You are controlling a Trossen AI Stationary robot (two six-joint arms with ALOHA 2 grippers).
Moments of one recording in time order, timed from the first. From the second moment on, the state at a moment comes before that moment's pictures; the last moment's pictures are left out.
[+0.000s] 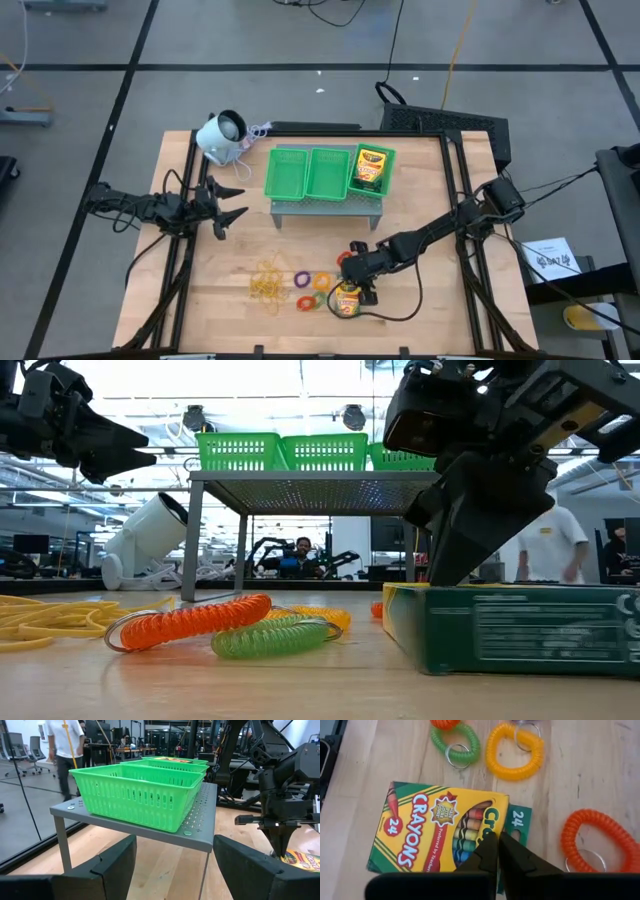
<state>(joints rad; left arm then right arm) -0.26 0.03 0.08 -0.08 -0.52 -0.08 0.39 1.79 0.98 -0.17 -0.02 0.32</state>
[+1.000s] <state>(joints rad) -0.26 0.03 0.08 -0.08 -0.52 -0.08 0.41 1.57 0.81 -0.01 0.00 0.46</state>
